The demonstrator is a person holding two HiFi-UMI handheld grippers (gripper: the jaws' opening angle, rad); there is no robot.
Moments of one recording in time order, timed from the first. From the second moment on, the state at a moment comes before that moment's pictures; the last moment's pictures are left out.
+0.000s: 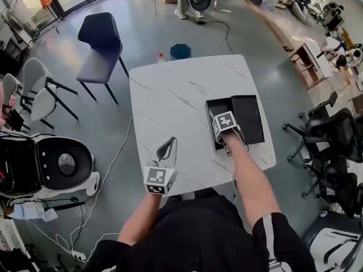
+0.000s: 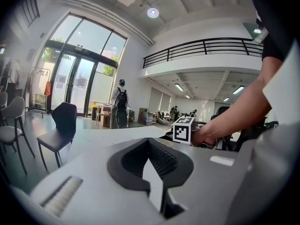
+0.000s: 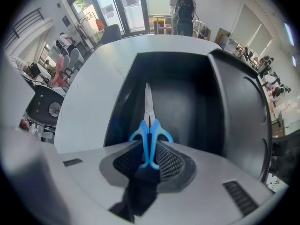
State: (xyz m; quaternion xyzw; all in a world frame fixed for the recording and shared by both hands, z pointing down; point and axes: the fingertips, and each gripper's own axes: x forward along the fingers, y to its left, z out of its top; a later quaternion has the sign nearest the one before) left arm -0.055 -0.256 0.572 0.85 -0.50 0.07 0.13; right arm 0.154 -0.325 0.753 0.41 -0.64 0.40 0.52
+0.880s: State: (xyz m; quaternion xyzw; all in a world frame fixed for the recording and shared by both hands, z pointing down) left arm -0.060 -0.252 0.571 0.85 -0.50 0.06 0.13; right arm 0.150 -0.332 0.655 0.49 -0.73 0.30 0.38
